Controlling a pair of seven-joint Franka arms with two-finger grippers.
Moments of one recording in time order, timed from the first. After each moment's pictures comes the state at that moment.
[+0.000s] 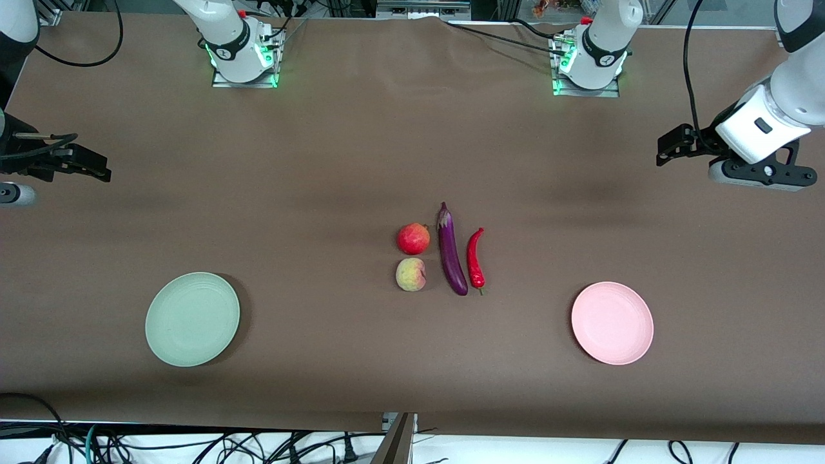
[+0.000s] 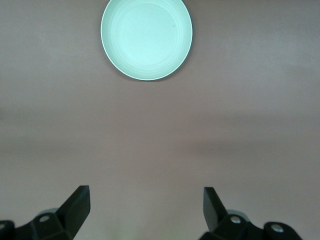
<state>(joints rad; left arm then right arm) -0.04 -0.01 -0.04 -1.72 -0.04 1.59 0.02 -0.10 0.14 0.09 -1.48 -0.06 1.53 -0.03</state>
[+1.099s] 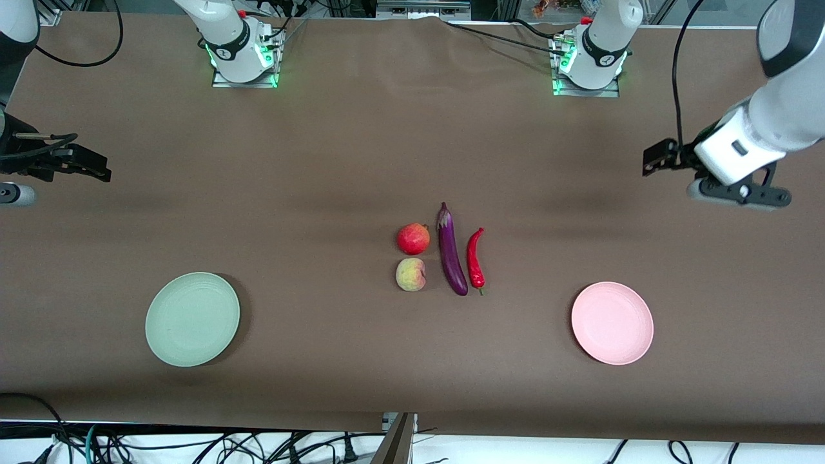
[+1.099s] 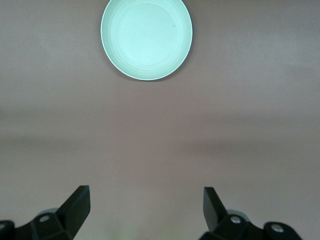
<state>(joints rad) -0.05 0.14 -0.06 -1.59 -0.04 1.57 0.02 -0.10 0.14 0.09 -1.48 -0.06 1.53 -0.03</state>
